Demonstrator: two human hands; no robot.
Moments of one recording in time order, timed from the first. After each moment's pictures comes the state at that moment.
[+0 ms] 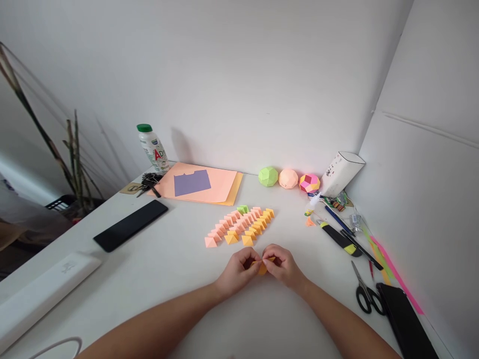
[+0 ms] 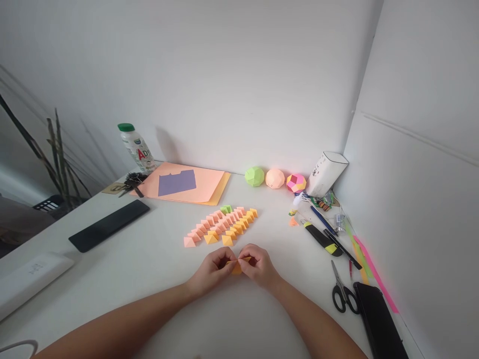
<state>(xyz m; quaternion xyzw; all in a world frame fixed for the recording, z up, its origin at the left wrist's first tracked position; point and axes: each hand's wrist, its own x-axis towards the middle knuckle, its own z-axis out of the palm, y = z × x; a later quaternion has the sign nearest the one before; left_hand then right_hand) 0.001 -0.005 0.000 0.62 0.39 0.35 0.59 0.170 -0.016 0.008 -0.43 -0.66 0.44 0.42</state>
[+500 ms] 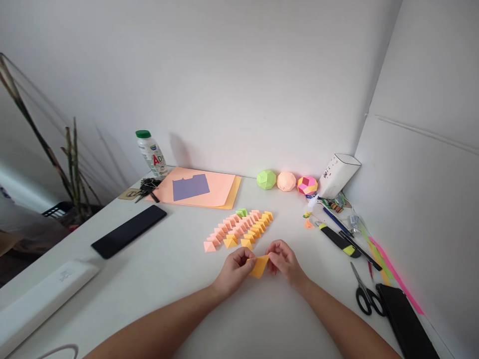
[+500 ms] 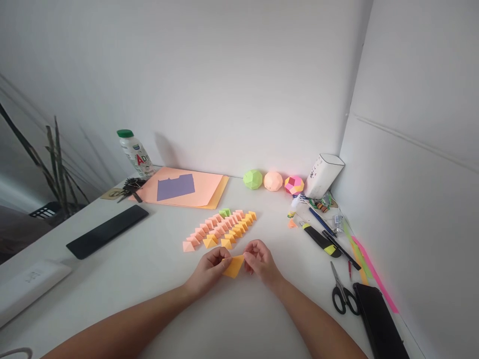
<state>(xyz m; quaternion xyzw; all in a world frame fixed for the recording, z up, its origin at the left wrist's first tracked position) -0.001 0.000 -0.007 0.51 0.39 0.39 0.66 0.177 -0.012 0.007 -0.47 -0.50 0.57 0.45</state>
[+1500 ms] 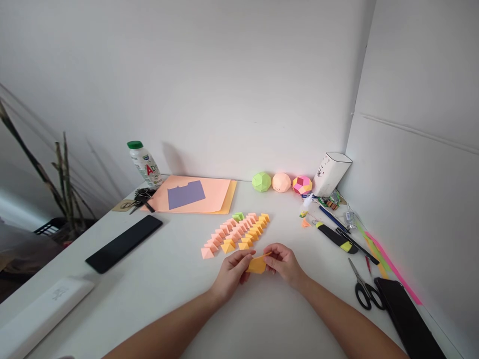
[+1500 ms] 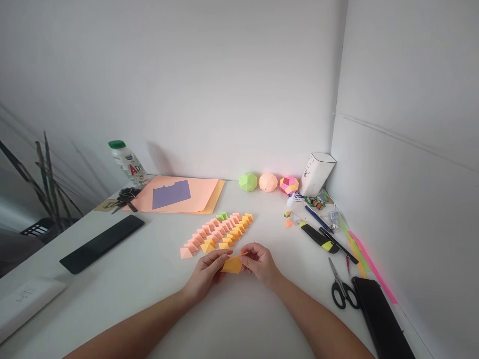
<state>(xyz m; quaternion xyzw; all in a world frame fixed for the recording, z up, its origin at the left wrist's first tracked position) -0.002 0.001 -0.002 0.45 0.41 0.38 0.70 0.179 -0.010 -0.003 -0.48 -0.49 0.56 0.46</state>
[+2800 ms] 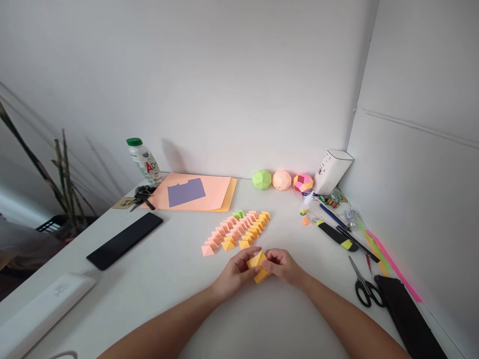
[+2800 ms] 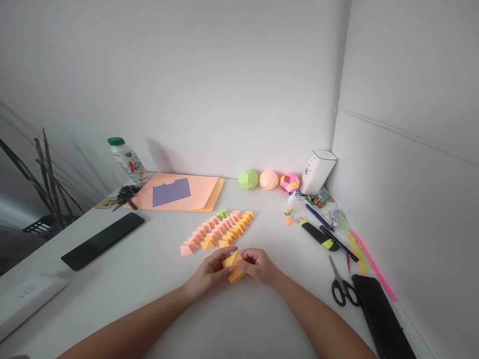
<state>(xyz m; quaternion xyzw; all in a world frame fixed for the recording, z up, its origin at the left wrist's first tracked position) -0.005 -0.003 -0.002 0.50 0.29 0.35 0.74 0.180 -0.013 0.001 -0.43 -0.55 0.61 0.37</state>
